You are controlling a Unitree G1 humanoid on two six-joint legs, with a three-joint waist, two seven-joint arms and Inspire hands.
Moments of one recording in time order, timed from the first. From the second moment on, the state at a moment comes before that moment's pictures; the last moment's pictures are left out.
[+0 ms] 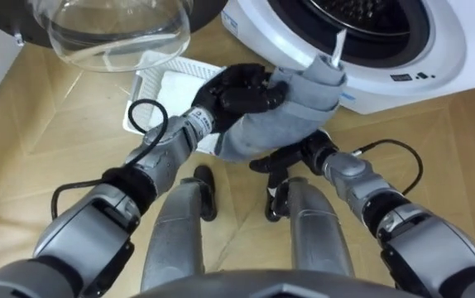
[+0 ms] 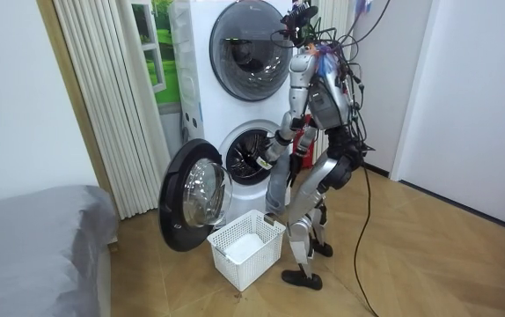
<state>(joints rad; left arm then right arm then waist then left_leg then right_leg) -0.46 0.15 -0.58 0.91 -0.92 -0.10 -0.46 -0.41 -0.17 0.44 1.18 0.25 -0.09 0.16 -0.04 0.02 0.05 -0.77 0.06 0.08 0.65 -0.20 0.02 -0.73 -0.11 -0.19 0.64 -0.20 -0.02</state>
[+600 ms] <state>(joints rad) -0.47 0.10 -0.51 0.81 -1.29 0.00 -0.49 -0.41 -0.15 0.37 1.16 0.20 -0.02 0.14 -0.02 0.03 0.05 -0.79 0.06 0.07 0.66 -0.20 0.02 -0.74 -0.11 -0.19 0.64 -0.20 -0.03</state>
